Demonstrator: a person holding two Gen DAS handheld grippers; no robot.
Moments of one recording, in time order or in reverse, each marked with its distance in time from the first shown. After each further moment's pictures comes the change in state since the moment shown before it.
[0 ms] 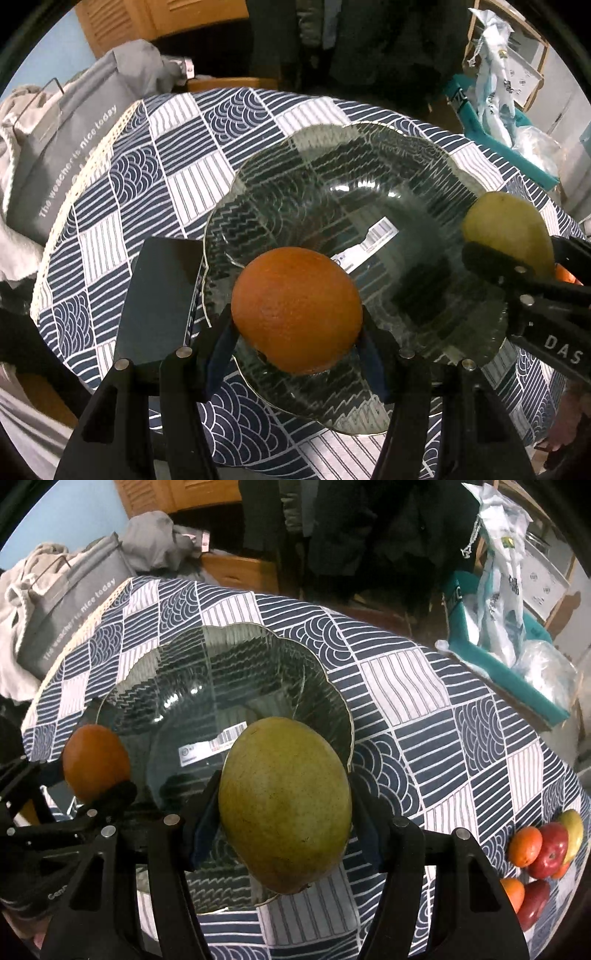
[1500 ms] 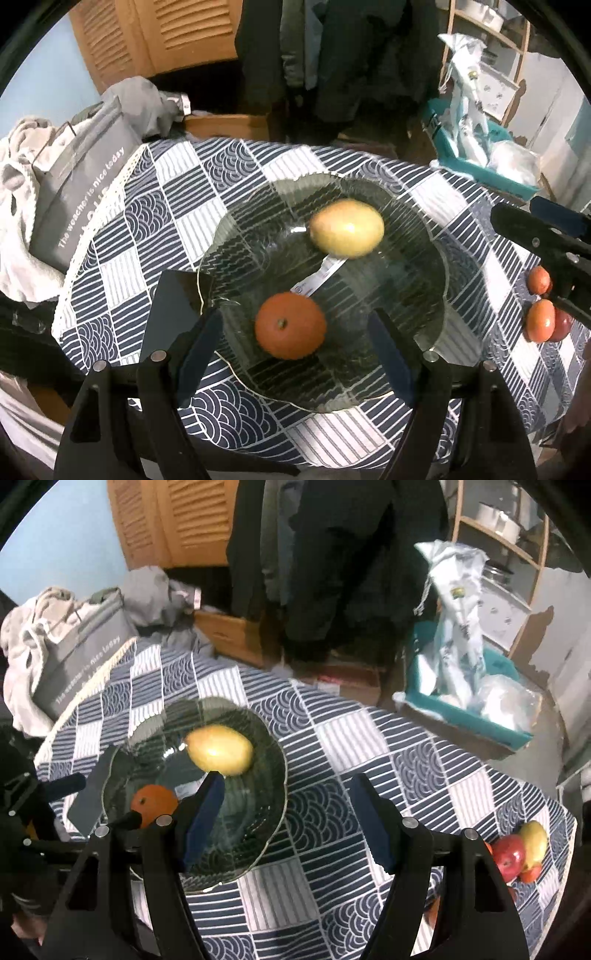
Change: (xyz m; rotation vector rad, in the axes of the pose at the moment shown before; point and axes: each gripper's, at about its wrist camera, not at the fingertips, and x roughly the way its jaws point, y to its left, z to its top) left arm -0.065 -0.017 0.007 0.044 -0.117 -0.007; right arm -0.086 -0.019 0.009 0.027 -0.201 -0.049
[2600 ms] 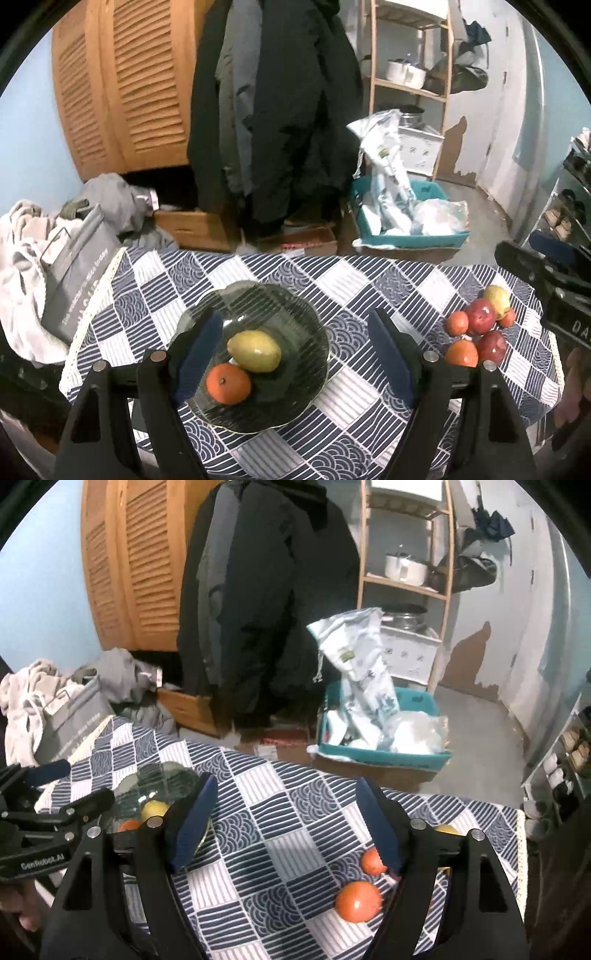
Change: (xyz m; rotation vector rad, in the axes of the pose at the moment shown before) left arm -0.121 -0.076 0.019 0.102 -0.305 -0.103; right arm -0.144 -0.082 -0.025 0.099 -0.266 -0.134
